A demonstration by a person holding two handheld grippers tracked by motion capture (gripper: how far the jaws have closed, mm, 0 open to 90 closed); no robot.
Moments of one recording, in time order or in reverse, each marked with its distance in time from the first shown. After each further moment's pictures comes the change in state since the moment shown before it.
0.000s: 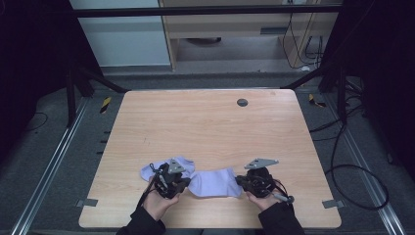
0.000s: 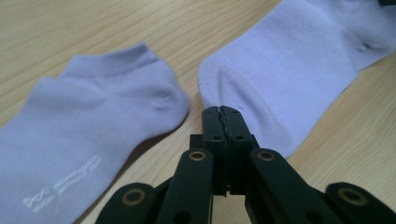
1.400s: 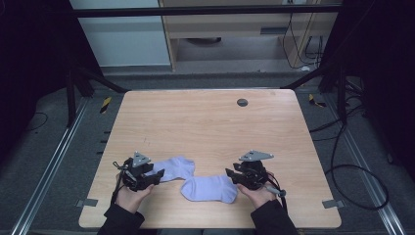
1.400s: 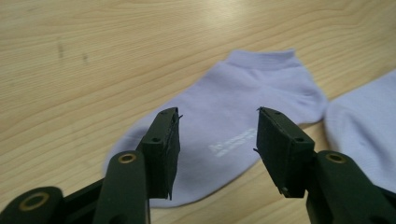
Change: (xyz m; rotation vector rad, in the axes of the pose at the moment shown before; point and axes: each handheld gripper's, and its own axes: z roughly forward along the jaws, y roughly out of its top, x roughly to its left) left arm 0.074 -0.032 -0.038 -0.112 0.214 -0.164; right arm 0.006 0.024 0.009 -0.117 -0.022 0.009
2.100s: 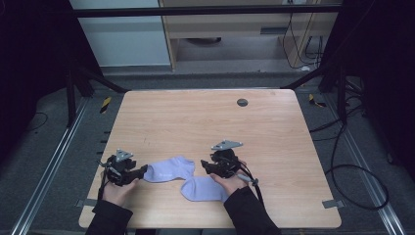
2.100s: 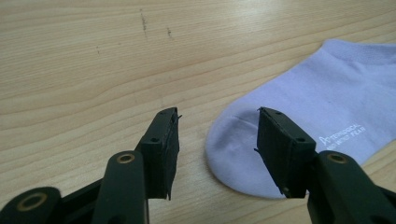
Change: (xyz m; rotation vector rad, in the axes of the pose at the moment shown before) left arm 0.051 -0.014 0.005 0.021 0.086 -0.085; right arm 0.038 0.041 0.057 0.004 0.039 -0.015
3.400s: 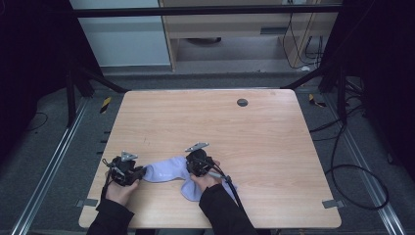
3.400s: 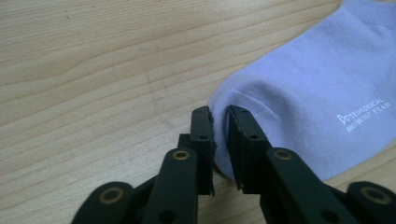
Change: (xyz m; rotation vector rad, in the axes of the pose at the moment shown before) left arm 0.000 -0.006 0.018 0.090 -0.030 0.013; right arm 0.033 0.002 0.087 0.132 -0.084 -0.047
